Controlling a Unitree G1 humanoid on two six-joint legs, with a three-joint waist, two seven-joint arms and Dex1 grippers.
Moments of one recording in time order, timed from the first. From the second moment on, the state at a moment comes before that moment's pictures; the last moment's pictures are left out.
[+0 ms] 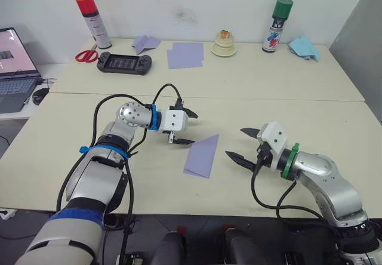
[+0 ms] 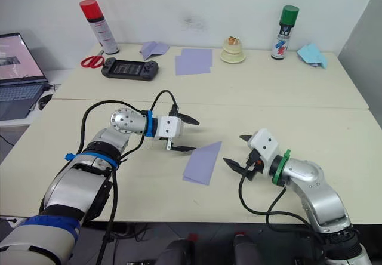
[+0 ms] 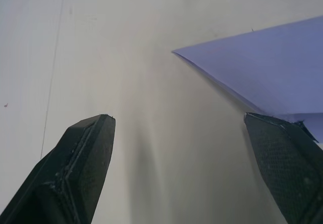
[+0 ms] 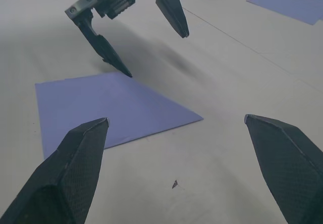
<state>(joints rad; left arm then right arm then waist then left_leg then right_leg) -1.07 0.46 -0.30 1.20 0.19 -0.81 -1.17 -0.20 -0.53 0.09 -0.44 0.26 0.52 0.69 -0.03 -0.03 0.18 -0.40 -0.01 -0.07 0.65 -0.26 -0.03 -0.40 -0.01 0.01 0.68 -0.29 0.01</state>
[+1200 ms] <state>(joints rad) -1.10 0.41 -0.43 1.20 0.38 -1.04 -1.09 -0.17 -0.50 0.07 -0.41 0.24 0.49 0.62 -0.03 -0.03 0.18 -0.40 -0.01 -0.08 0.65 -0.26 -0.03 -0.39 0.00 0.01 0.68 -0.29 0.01</state>
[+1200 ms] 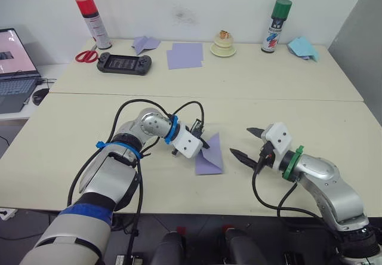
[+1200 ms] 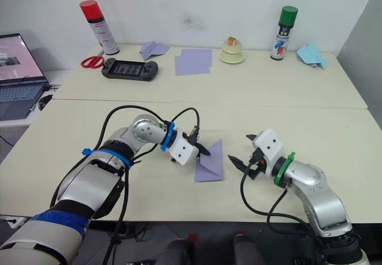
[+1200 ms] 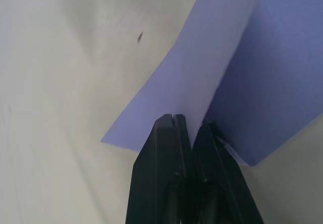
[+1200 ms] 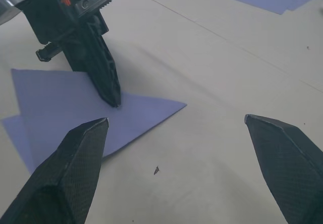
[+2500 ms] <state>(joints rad) -0.34 0.79 0.19 -0.06 -0.16 0.47 -1.31 -0.43 -0.34 0.38 0.05 -0.10 -0.02 0.63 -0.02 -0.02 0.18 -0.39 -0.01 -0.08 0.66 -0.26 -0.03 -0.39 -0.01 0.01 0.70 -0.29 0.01</state>
